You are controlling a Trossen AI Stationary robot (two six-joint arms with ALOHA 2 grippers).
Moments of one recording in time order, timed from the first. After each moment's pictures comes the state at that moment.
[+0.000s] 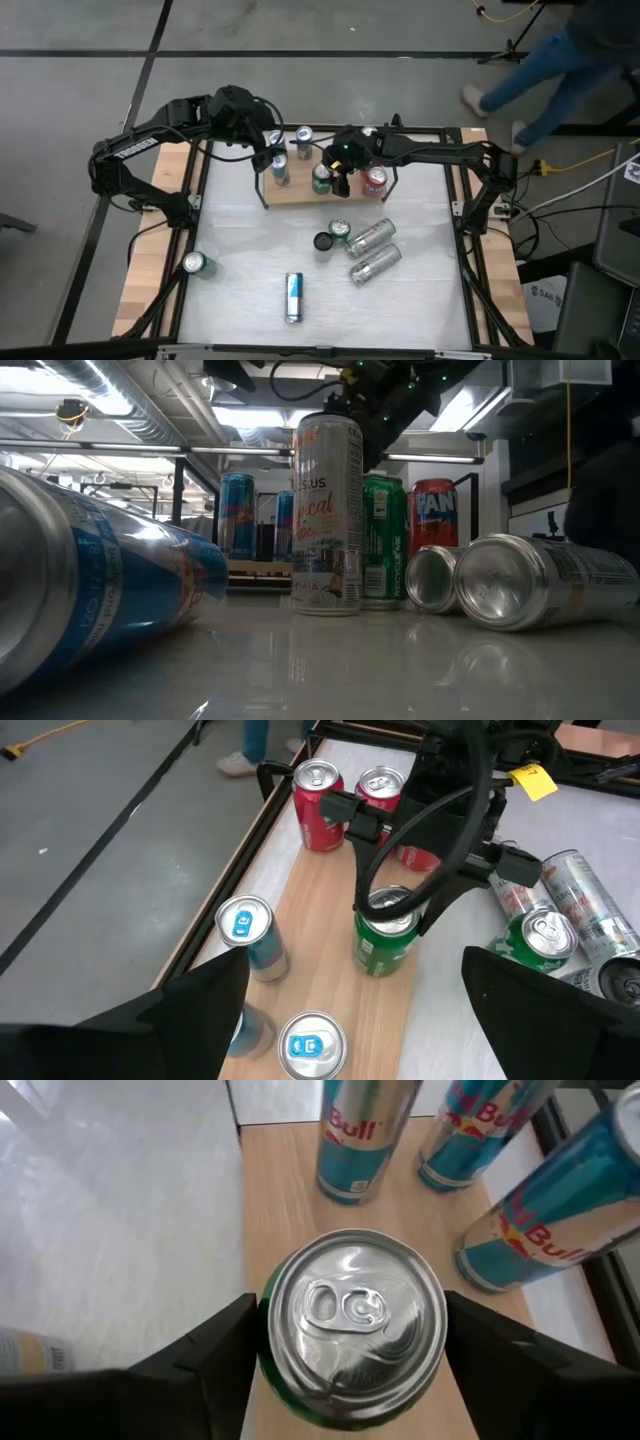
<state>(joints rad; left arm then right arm) 0.33 1.32 1.63 -1.02 -0.09 -0.02 -0.28 1.75 1.38 -0.41 -0.15 -0.24</state>
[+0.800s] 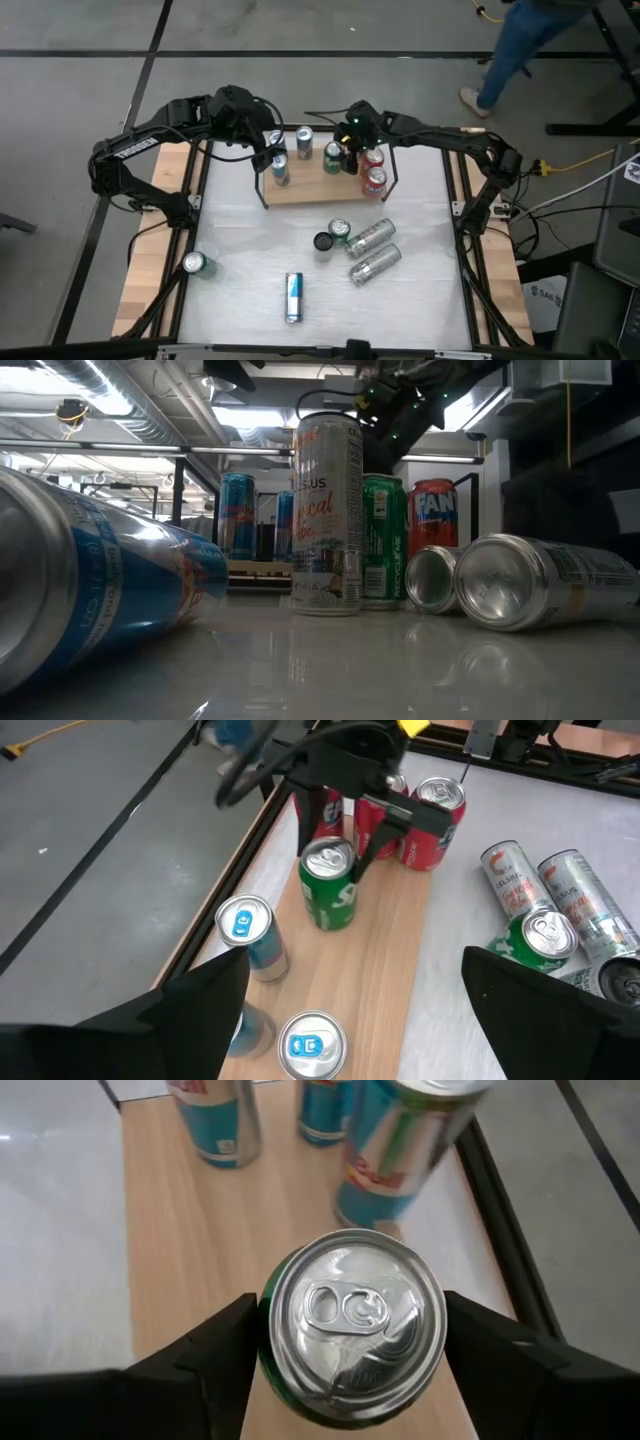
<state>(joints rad) 0.33 1.32 1.63 -1.02 -0.09 -0.02 -0.48 1.75 1.38 -0.47 -0.19 -0.30</state>
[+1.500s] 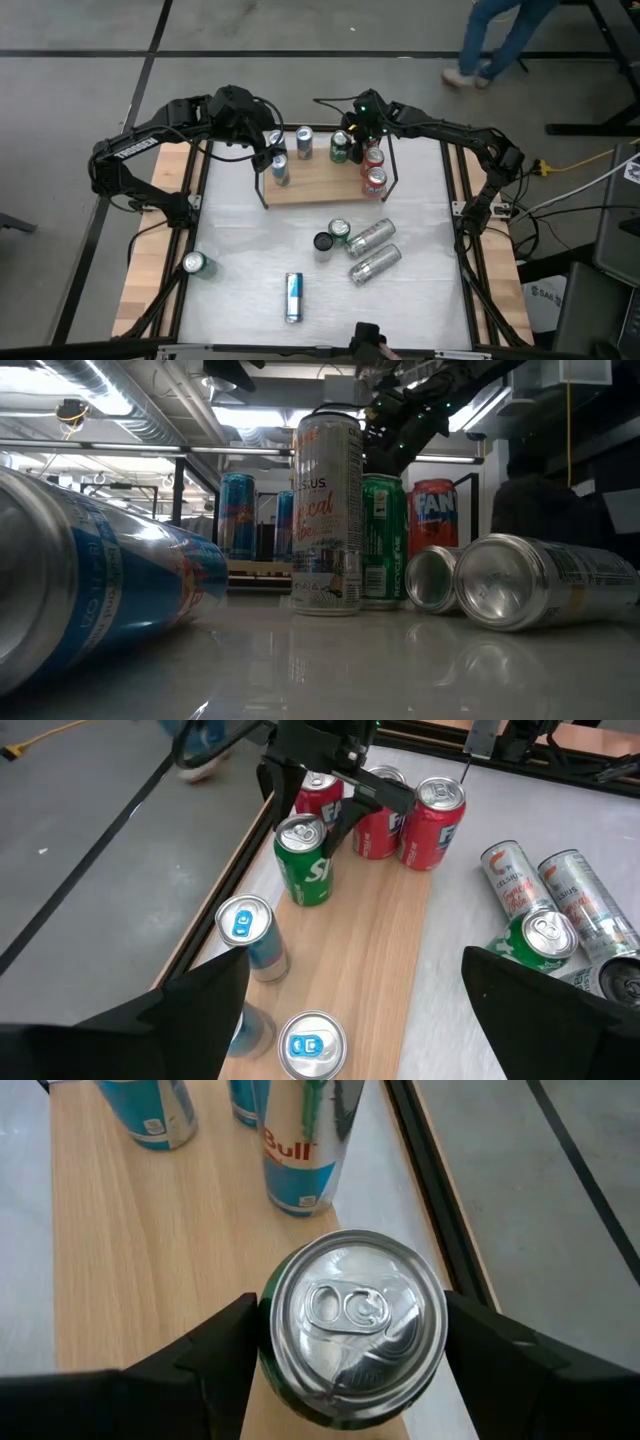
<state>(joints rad) 0.33 1.32 1.63 -1.02 -0.09 -0.02 -0.57 1.75 1.38 -0.48 -0.20 -0.38</state>
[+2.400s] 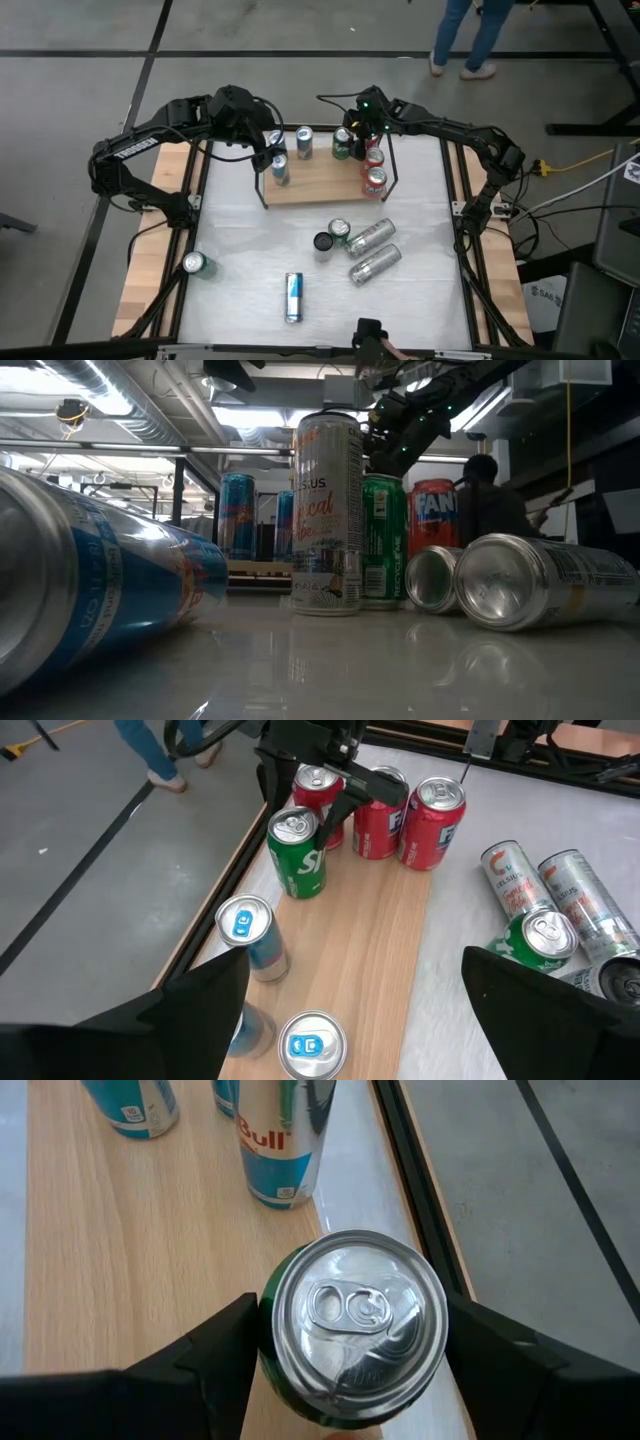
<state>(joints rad) 0.33 1.32 1.63 -1.02 -0.09 -0.02 -0.60 1.75 1.38 -0.48 -0.21 -0.43</state>
